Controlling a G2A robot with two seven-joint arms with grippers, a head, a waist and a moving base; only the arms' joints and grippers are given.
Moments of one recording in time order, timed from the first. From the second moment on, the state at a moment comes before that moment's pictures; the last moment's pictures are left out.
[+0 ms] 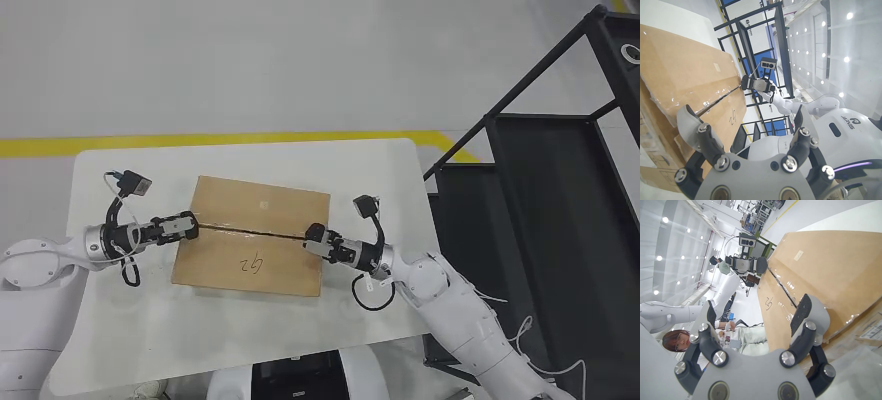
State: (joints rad) left arm 1.19 -0.90 -1.40 -1.39 -0.49 -0.48 -1.30; right arm -1.37 -1.16 1.11 -1.55 0.03 -0.64 0.61
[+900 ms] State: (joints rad) left arm 1.17 -0.90 -1.38 -1.34 -0.42 -0.50 -1.27; right arm -1.46 -1.12 1.31 -1.56 0.06 -0.64 0.53
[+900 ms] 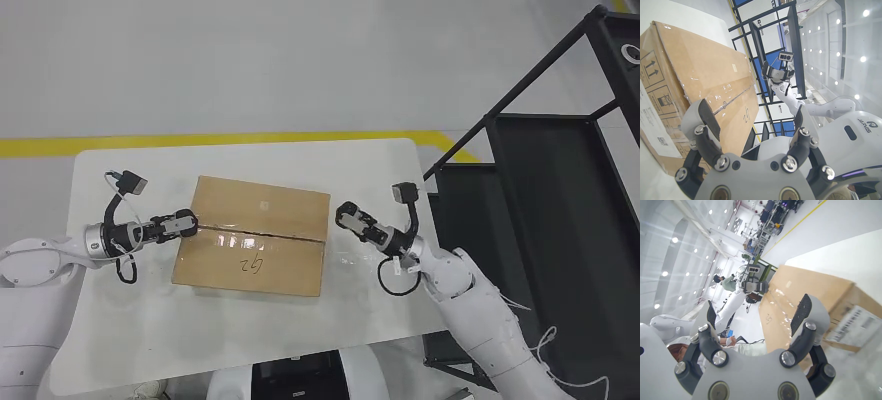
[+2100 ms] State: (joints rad) left arm 1.17 -0.90 -1.38 -1.34 -0.42 -0.50 -1.27; right arm -1.68 -1.06 1.50 -1.69 -0.57 -0.40 0.62
